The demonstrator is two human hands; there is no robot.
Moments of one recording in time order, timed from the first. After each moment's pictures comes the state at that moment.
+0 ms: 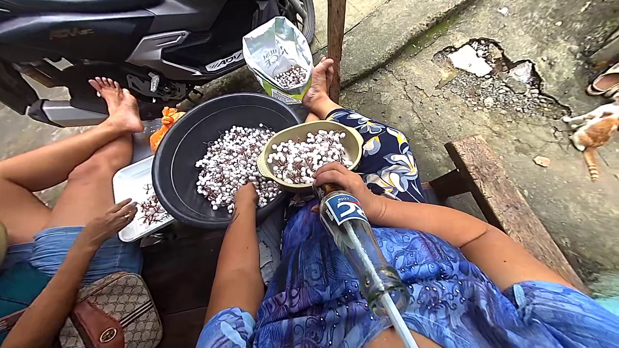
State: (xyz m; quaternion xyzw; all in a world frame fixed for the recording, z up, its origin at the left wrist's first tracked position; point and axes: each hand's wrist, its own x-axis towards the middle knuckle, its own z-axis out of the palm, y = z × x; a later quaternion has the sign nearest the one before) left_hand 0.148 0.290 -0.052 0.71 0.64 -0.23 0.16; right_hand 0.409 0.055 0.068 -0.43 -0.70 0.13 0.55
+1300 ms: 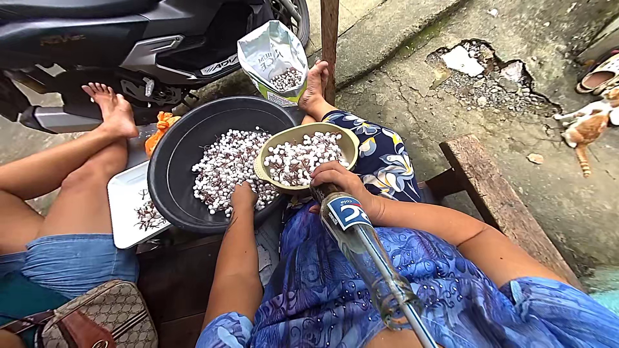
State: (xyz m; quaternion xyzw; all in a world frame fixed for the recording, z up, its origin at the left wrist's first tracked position) left_hand 0.155 0.285 -0.040 0.71 0.67 -0.15 0.16; right_hand 0.409 0.056 0.069 -0.42 -0.69 0.12 0.58
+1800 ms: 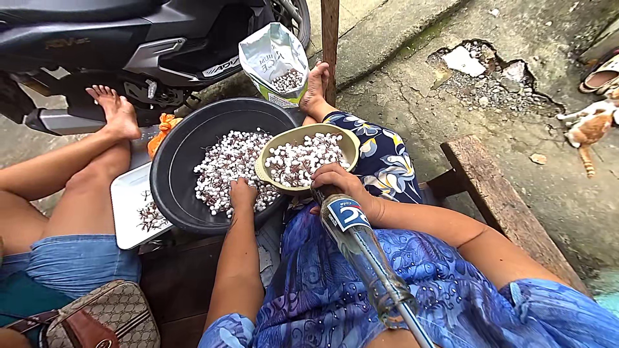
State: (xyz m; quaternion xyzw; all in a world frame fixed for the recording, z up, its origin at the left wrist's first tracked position) left_hand 0.159 0.283 -0.029 0.69 0.70 0.00 0.17; right_hand 0.409 0.056 0.066 -0.43 -0.69 0.14 0.57
